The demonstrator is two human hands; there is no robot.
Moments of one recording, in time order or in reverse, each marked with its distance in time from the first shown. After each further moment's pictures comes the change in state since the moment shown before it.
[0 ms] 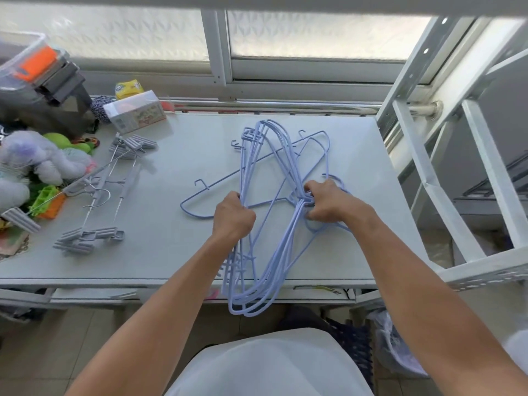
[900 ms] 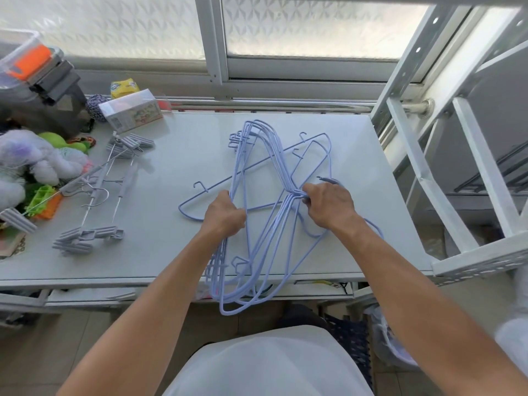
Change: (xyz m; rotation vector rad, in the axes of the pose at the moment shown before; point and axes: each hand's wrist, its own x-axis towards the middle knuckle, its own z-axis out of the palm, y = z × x) left_hand 0.010 -0.022 -0.014 -0.084 -0.101 -0.031; right_hand -0.022 -0.018 0.017 -0.318 0.411 -0.059
